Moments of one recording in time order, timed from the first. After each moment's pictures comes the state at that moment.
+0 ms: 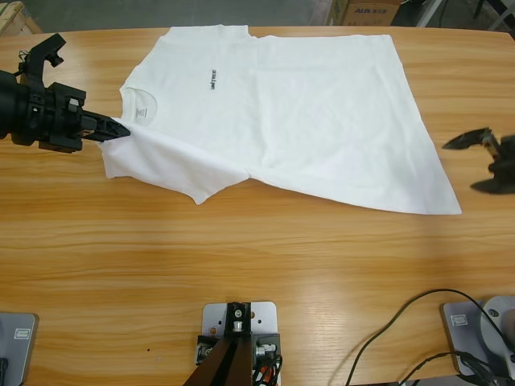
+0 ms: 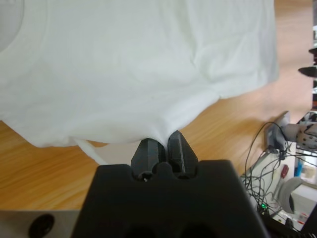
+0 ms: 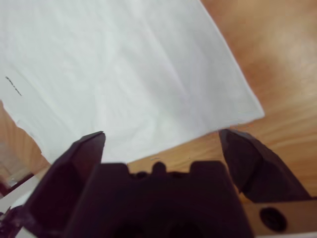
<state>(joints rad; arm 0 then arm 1) -0.47 1.51 -0.96 0.41 -0.35 -0.52 -0.14 1.32 -0.58 0.47 0.38 0.79</state>
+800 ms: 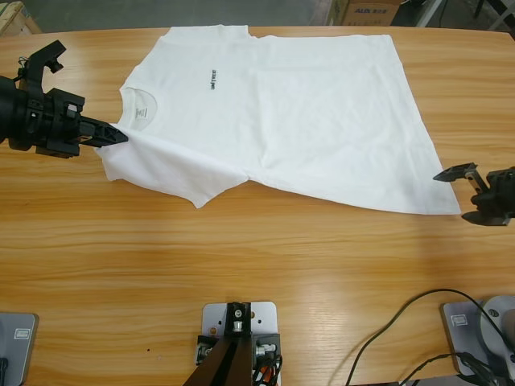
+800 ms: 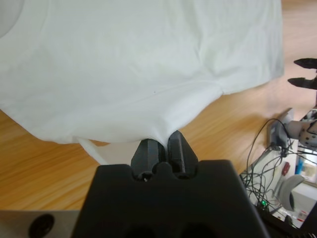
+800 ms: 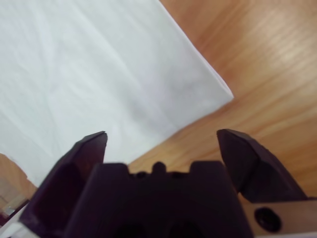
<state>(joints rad) -0.47 1.51 -0.97 0.45 -0.35 -0.52 -0.06 1.34 -0.42 0.30 0.27 0.96</state>
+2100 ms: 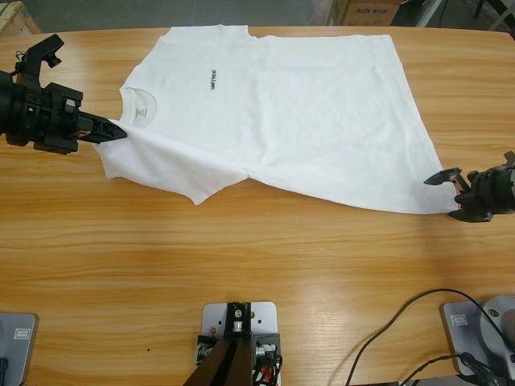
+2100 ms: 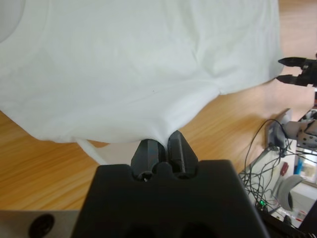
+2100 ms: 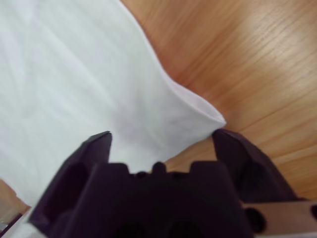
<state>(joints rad) -0.47 1.51 -0.99 0.47 -0.35 -0.52 -0.04 1.47 -0.38 0.19 0.22 0.99</state>
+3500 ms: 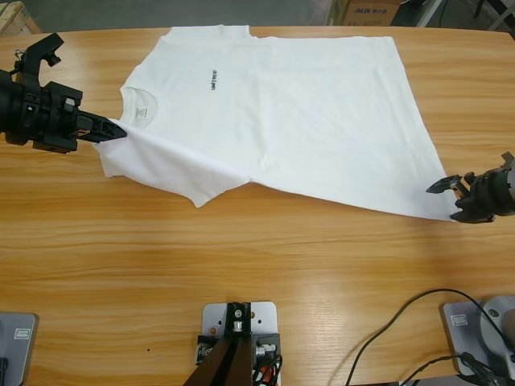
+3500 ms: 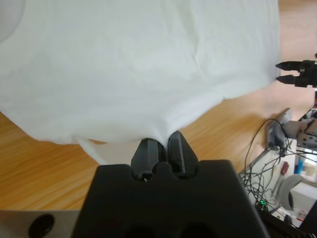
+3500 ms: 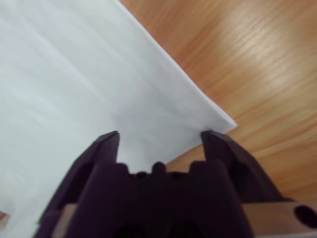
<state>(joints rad) -0.47 1.51 -1.00 0.47 -0.35 -0.51 0.01 1.48 -0.44 0.31 0.15 0.96</state>
